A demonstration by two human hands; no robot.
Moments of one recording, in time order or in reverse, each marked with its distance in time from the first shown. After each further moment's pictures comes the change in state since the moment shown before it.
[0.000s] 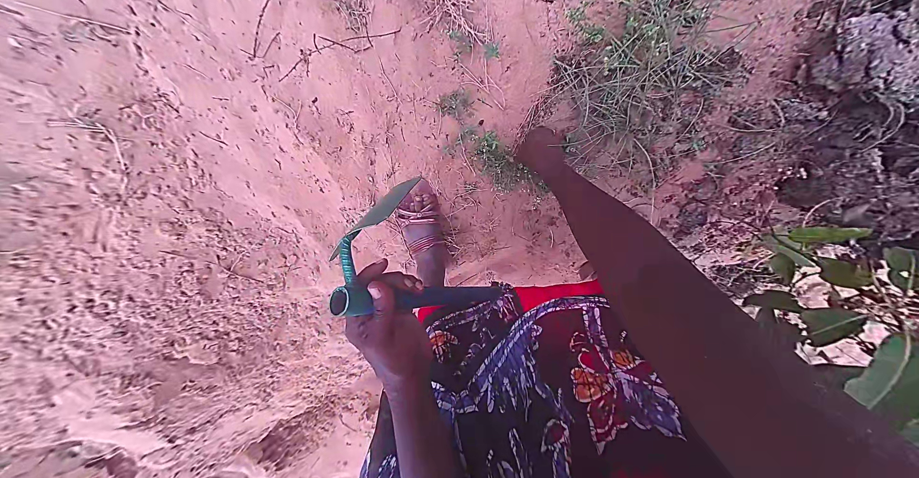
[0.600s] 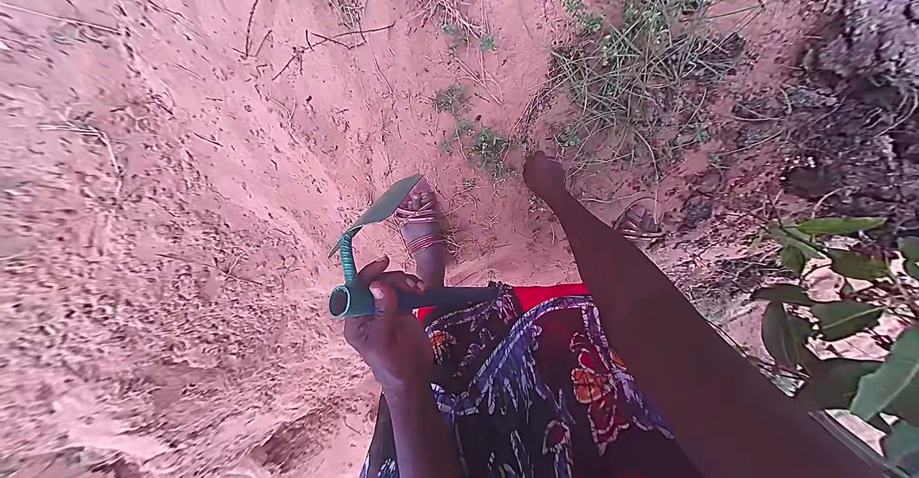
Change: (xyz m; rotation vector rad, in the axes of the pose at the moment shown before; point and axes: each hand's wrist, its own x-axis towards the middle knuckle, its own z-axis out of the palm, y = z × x) left_hand -0.003 -0.002 -0.002 0.008 -0.055 0.004; right_hand -0.008 0.037 0.044 0.091 -0.032 0.014
